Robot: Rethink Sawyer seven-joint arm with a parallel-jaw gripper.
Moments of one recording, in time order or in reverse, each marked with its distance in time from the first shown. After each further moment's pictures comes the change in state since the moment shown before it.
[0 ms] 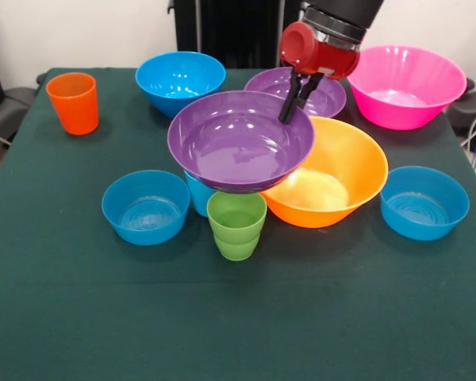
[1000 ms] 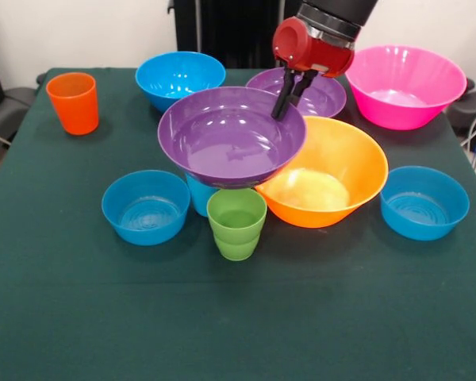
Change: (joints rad) arm 0.016 0.004 -0.034 -0.011 0.016 0.000 0.000
